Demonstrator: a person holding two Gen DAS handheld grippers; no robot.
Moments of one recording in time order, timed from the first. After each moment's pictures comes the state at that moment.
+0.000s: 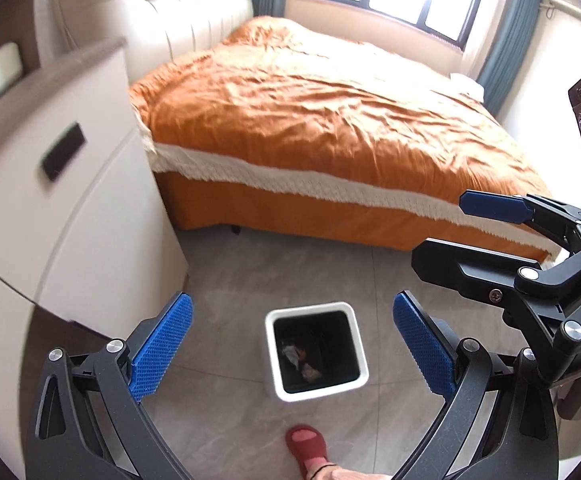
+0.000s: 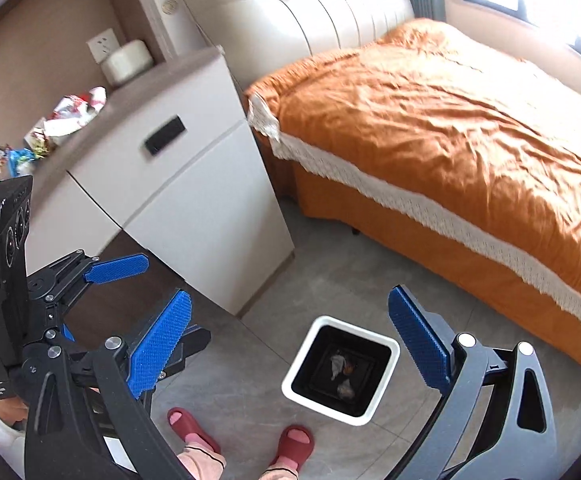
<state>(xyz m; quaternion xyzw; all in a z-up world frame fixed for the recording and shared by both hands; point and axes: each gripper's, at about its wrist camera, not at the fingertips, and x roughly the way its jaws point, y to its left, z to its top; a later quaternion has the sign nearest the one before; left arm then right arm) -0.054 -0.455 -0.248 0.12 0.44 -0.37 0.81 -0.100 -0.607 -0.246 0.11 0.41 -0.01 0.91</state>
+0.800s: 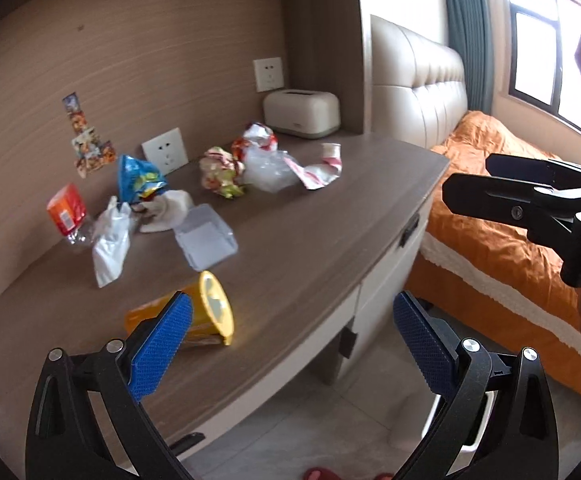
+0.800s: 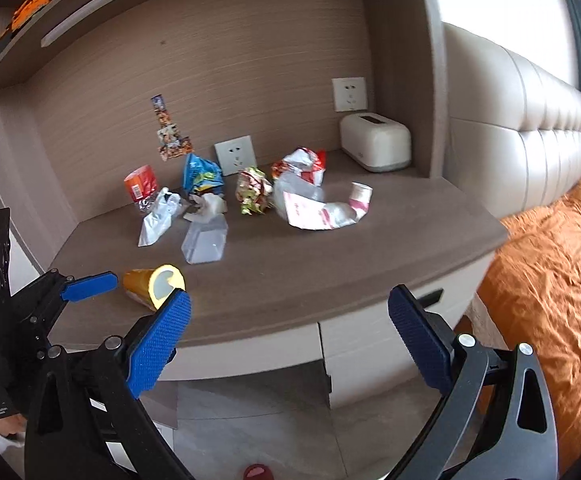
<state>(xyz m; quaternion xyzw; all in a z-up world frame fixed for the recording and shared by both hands) -0.037 -0.189 -0.096 0.06 0.34 -0.02 0.94 0.026 -0.363 -0.092 -0.03 0.29 0.29 0.91</state>
